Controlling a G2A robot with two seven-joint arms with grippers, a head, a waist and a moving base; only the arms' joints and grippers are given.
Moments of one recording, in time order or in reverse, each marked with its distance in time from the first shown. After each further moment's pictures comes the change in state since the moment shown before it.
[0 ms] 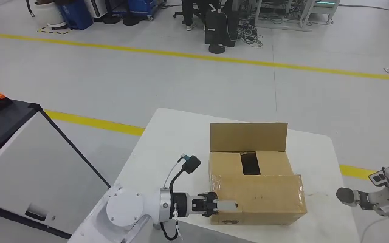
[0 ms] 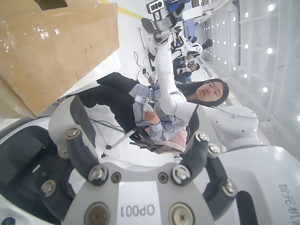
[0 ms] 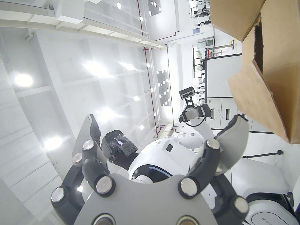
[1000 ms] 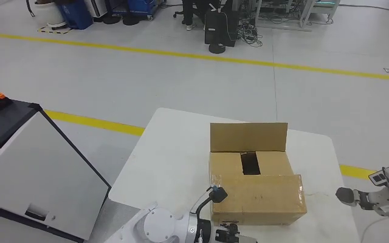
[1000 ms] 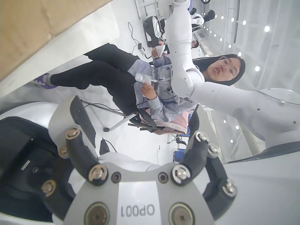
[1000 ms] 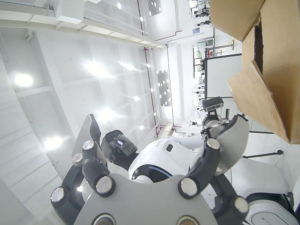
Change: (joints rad) left arm -0.043 -0.040 0.320 0.271 0.029 -0.245 0.079; right arm 0.000 0.000 0.000 0.000 0.000 0.000 0.000
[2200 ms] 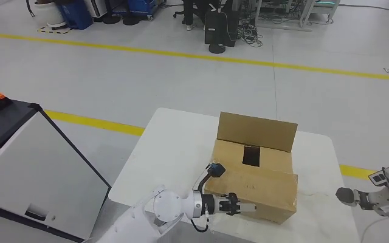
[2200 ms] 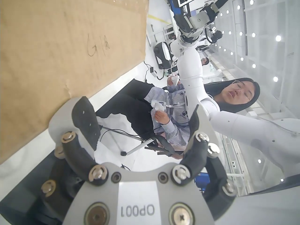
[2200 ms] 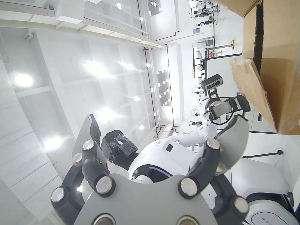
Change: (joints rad) left arm -0.148 -0.044 0.030 0.139 0.072 -0.060 0.162; right arm 0.000 0.000 0.000 0.000 0.000 0.000 0.000
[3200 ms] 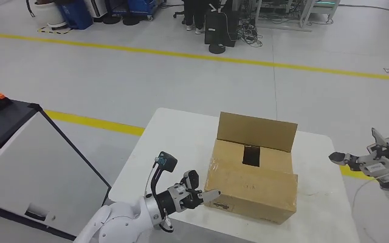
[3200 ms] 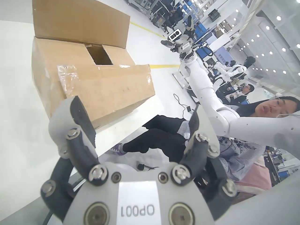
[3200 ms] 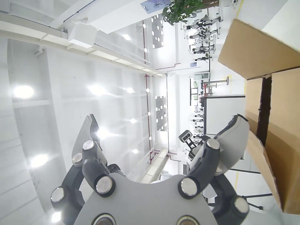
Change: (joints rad) left arm 0.416 0.118 -0.437 -0.482 0.367 -0.030 0.102; right arm 0.270 0.000 -0.126 0.052 -0.053 -0.004 -0.313
